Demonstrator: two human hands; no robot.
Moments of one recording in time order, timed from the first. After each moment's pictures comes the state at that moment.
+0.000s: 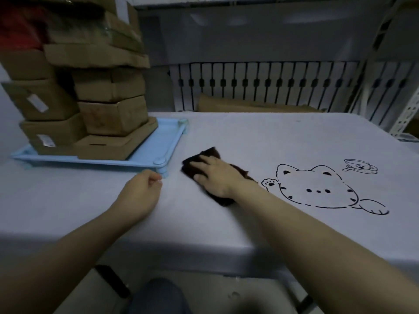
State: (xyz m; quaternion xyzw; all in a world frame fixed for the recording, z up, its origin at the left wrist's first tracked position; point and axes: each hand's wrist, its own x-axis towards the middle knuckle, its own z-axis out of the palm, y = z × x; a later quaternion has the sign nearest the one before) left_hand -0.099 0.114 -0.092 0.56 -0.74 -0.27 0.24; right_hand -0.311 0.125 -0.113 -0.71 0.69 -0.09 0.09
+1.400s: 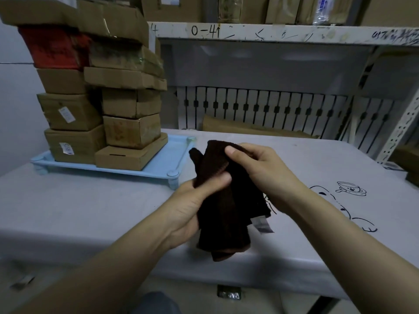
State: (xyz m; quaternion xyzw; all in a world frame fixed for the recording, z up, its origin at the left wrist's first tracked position) left_hand -0.137 0.186 -0.031 0.31 -0.47 -0.76 0.32; right_hand -0.279 0.240 0.000 -0.51 0.59 -0.55 0.30
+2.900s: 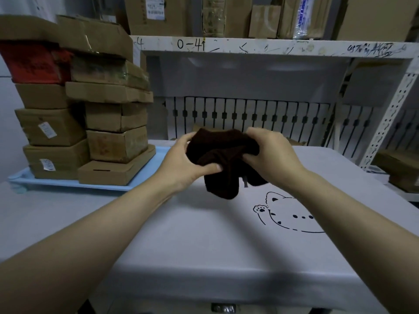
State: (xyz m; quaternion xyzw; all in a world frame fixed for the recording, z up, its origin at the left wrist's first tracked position) left_hand -0.161 0.120 -0.005 0.29 -0.74 -0.46 0.39; right_hand -0.339 0.223 0.026 -0.63 0.69 -0.33 -0.15
